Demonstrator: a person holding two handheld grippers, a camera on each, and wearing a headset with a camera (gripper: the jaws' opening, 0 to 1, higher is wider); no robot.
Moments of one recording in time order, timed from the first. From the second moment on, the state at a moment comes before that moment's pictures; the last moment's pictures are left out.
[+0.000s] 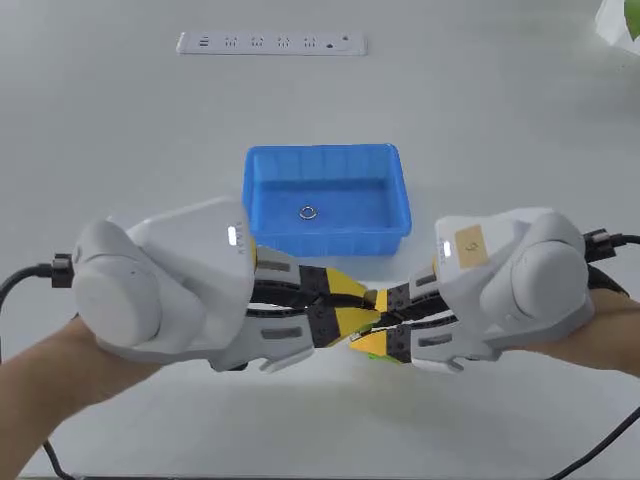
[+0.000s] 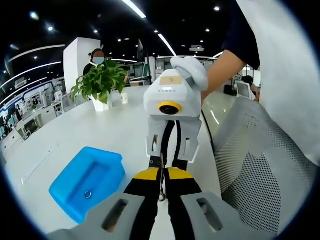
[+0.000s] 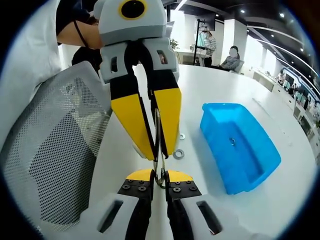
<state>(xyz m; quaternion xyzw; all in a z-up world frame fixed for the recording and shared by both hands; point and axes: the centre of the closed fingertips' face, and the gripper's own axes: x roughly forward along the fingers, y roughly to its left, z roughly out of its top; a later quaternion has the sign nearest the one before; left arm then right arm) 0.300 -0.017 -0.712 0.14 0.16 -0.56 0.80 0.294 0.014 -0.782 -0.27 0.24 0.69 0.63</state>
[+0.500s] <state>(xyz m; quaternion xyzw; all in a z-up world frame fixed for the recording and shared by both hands) 0.302 -0.014 -0.711 0.14 0.17 -0.55 0.81 0.292 0.020 -0.782 -0.27 0.23 0.69 0.63</state>
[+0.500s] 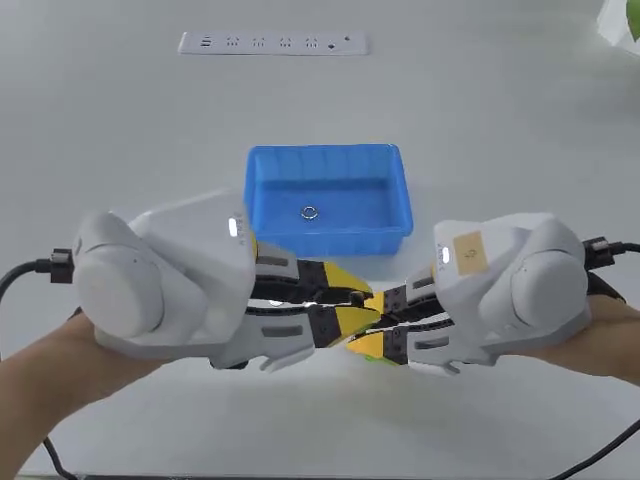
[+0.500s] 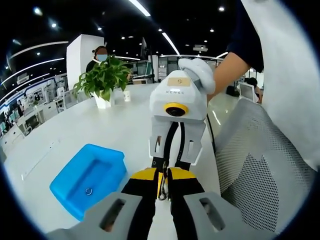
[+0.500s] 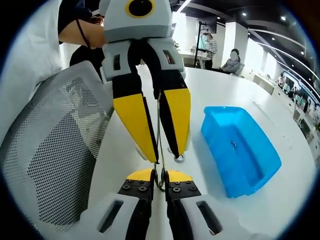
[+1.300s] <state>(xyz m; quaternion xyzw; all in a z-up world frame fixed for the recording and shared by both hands) 0.299 0.004 -0.710 0.13 0.19 -0.54 0.81 0.297 0.020 -0.772 -0.25 0.22 0.69 0.64</state>
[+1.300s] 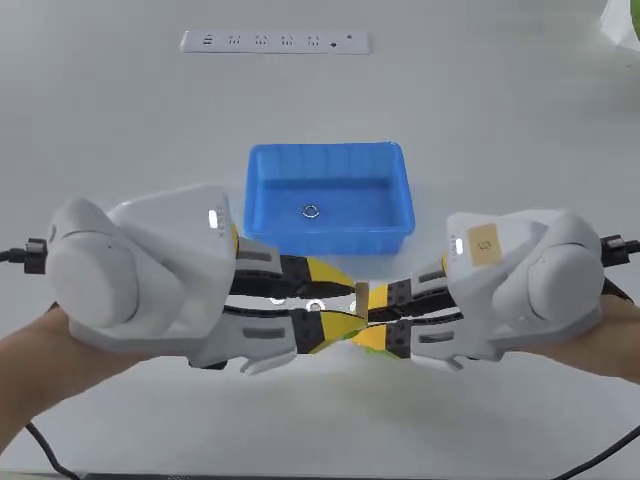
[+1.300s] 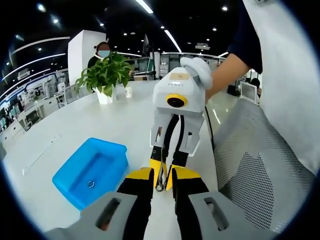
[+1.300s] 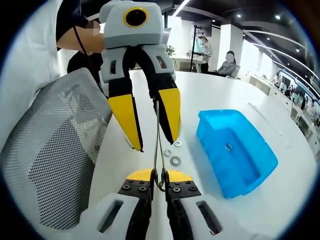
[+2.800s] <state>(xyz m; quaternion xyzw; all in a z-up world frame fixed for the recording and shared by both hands) 0.322 0.128 -0.702 0.02 0.22 -0.35 0.91 0.376 0.060 -0.667 -0.22 0.14 0.66 0.71</state>
